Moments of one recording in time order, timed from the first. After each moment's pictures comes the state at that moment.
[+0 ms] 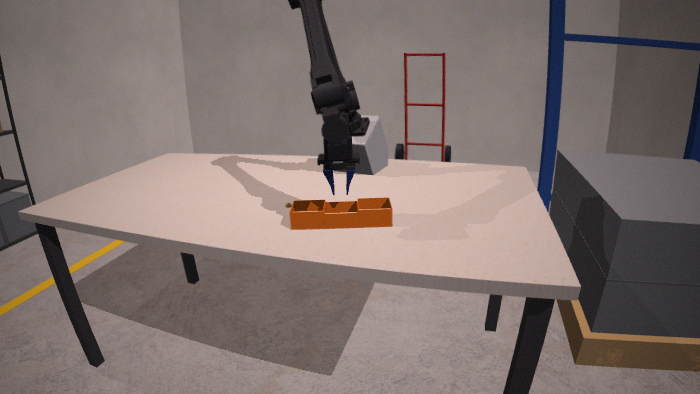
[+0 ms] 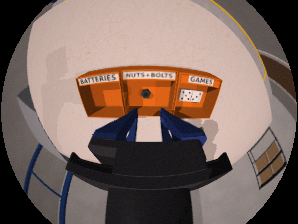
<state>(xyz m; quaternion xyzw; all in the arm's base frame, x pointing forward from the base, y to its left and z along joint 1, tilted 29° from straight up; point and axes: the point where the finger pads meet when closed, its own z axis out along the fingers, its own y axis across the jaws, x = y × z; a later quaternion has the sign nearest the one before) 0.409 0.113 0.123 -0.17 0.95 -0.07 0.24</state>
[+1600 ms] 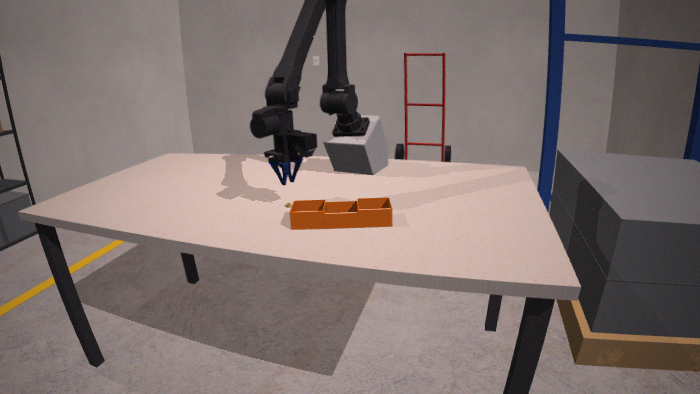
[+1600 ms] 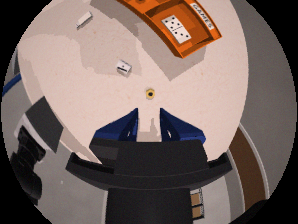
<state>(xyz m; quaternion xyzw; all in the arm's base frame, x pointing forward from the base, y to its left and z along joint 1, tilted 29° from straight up) 0.359 -0.068 0.106 -0.56 0.79 -0.17 0.18</state>
